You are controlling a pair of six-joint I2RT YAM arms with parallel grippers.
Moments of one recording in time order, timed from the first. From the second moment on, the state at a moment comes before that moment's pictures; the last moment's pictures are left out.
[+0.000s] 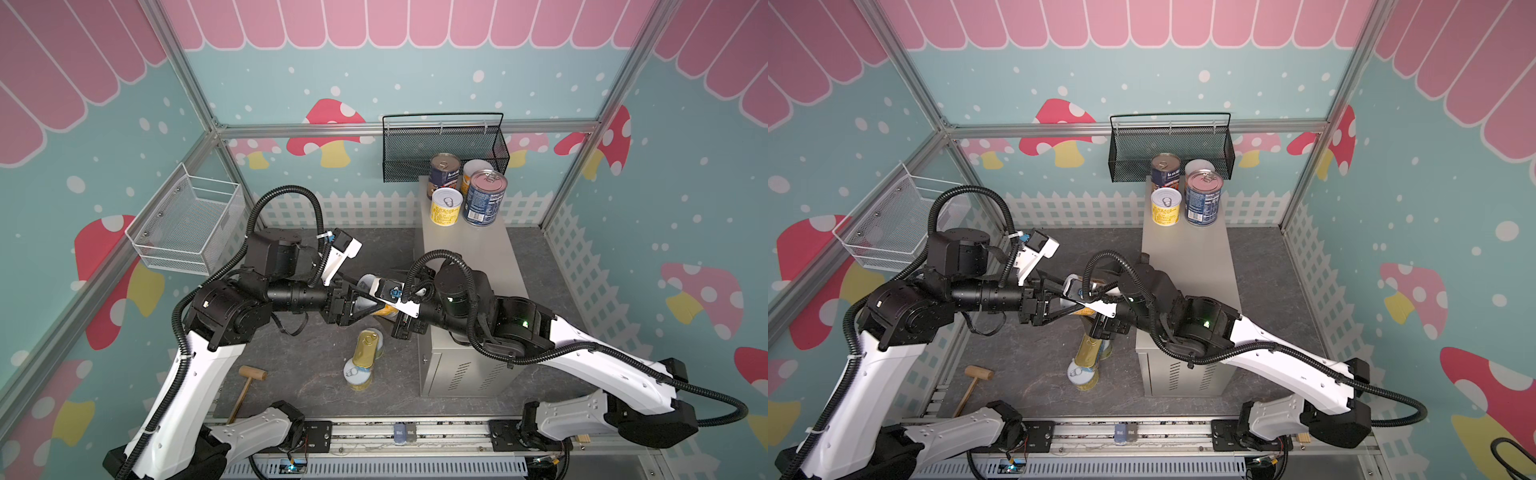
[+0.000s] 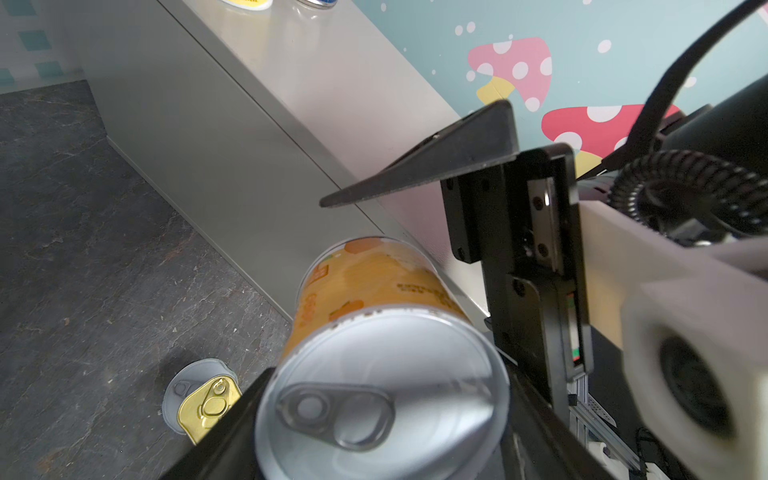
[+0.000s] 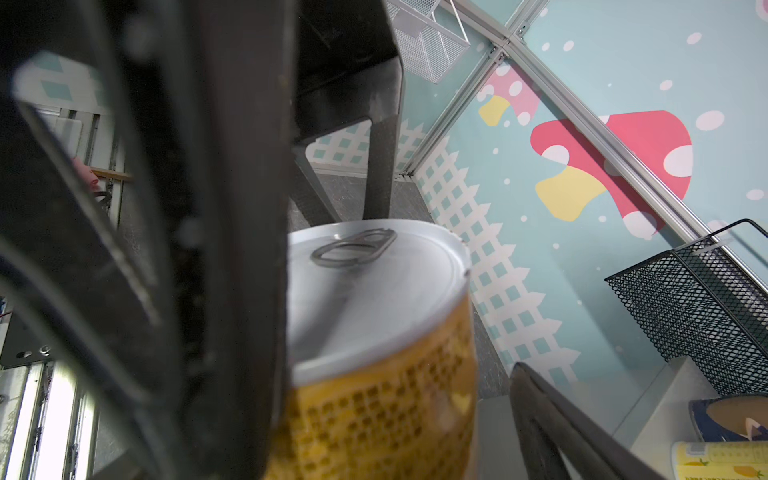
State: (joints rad) left arm -0.49 1.13 1.69 -1.17 0.68 -0.16; right arm 1.17 1.31 1.54 -0.59 0.19 -0.47
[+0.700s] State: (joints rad) left arm -0.51 1.13 1.71 -1.14 0.69 -0.16; right arm 1.18 1.29 1.54 -0.60 0.19 -0.47
